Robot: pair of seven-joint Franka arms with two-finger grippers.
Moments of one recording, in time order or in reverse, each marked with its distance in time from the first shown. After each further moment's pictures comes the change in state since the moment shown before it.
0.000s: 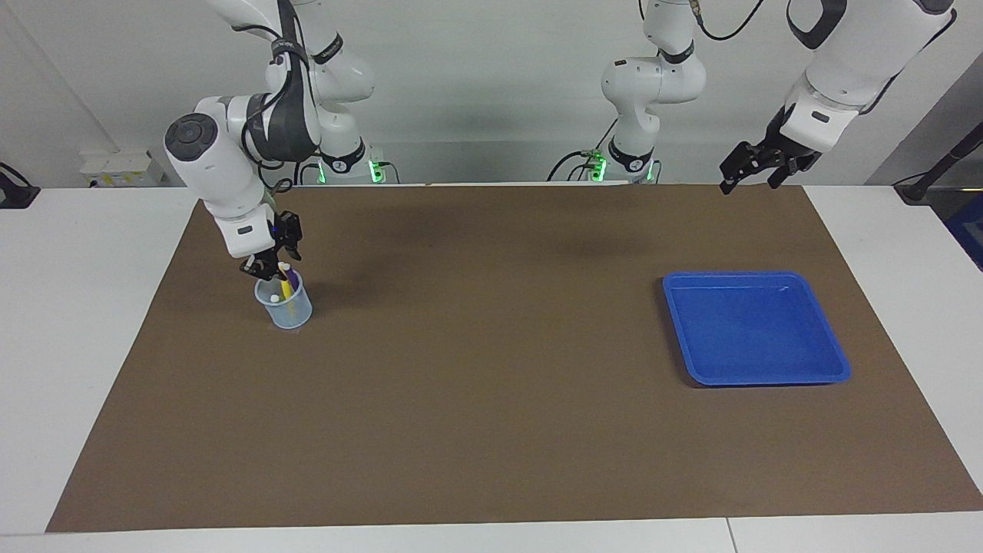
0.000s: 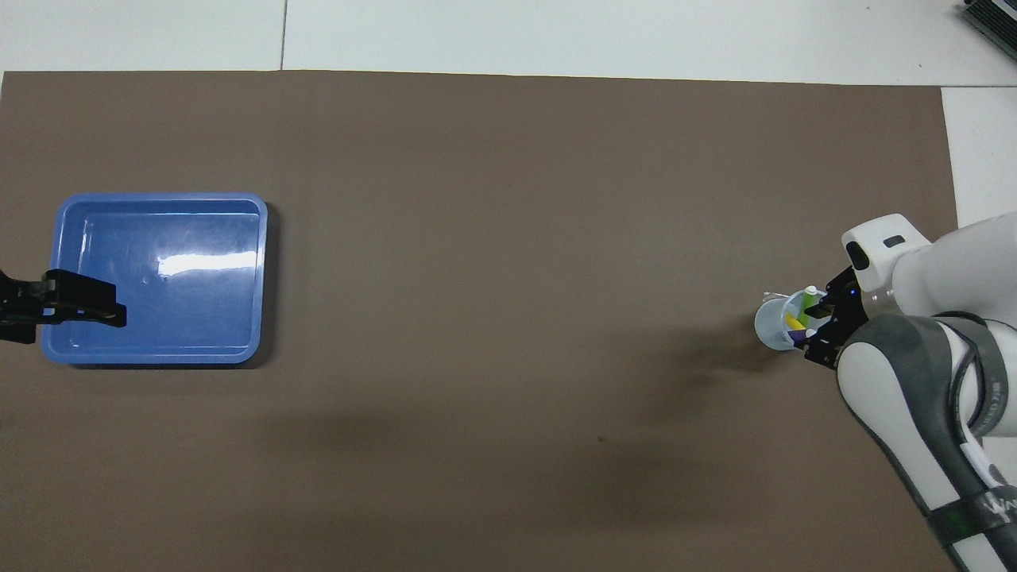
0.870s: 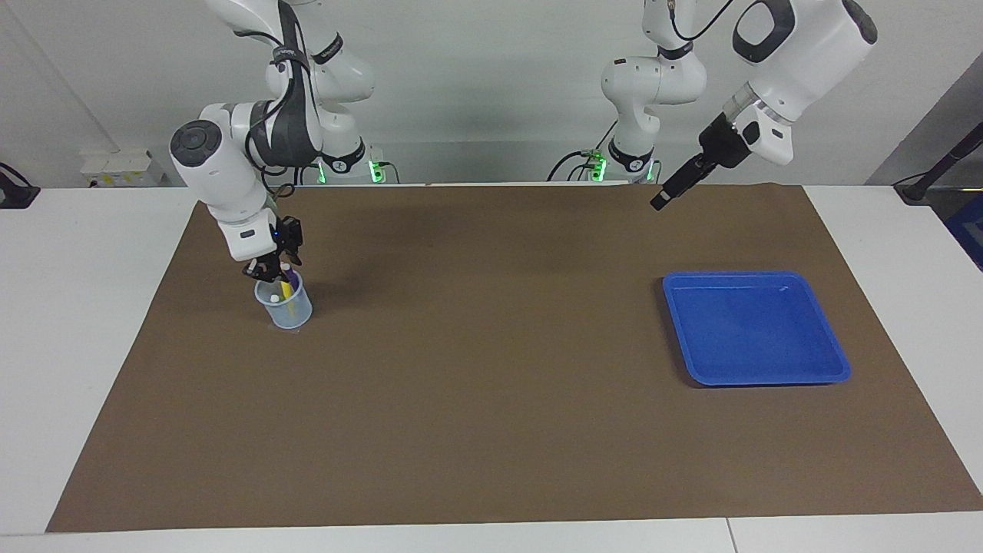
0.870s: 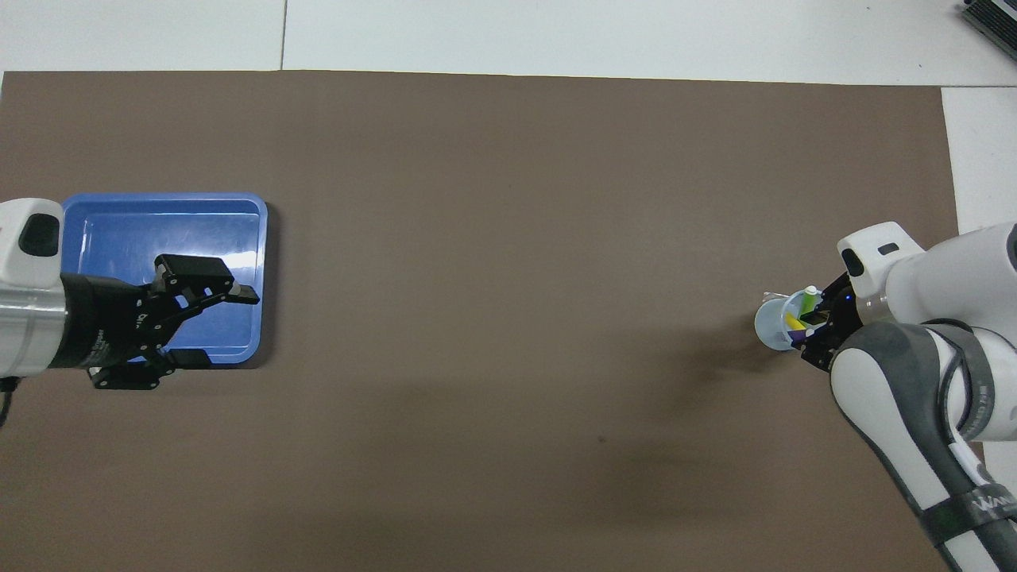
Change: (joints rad) left arm -0.089 -0.134 -0.028 -0.310 -0.395 0.366 -0.628; right arm -0.011 0.000 -0.001 -0.034 0.000 0.038 0.000
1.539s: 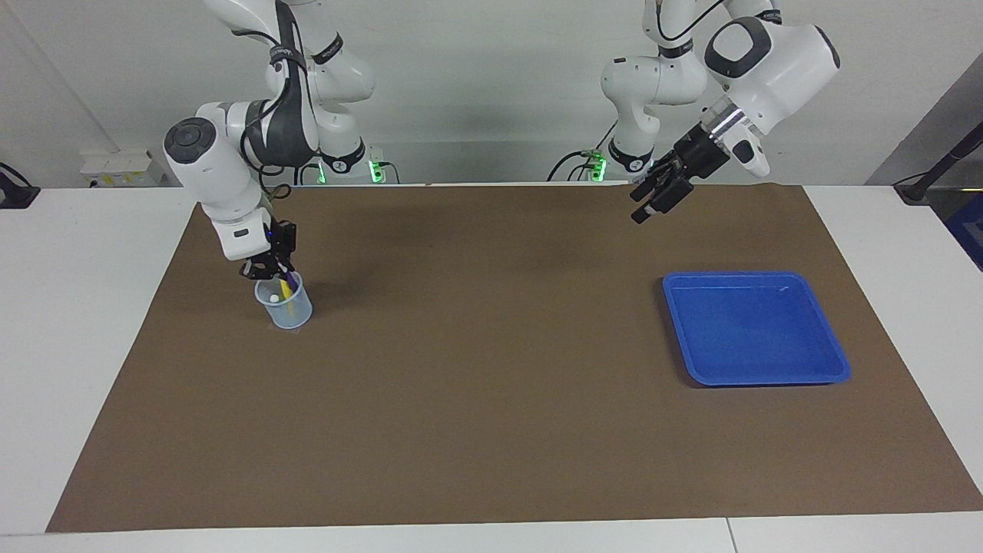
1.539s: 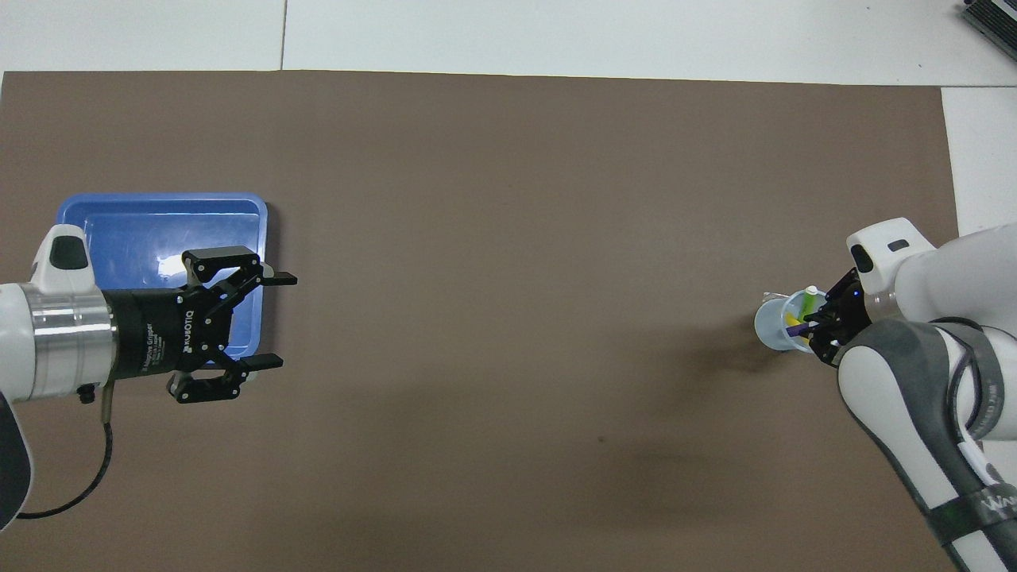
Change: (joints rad) left arm -0.043 -0.043 -0.002 -0.166 -0.240 0.215 -0.228; right arm -0.006 -0.002 0.000 0.026 -0.002 0.012 0.000
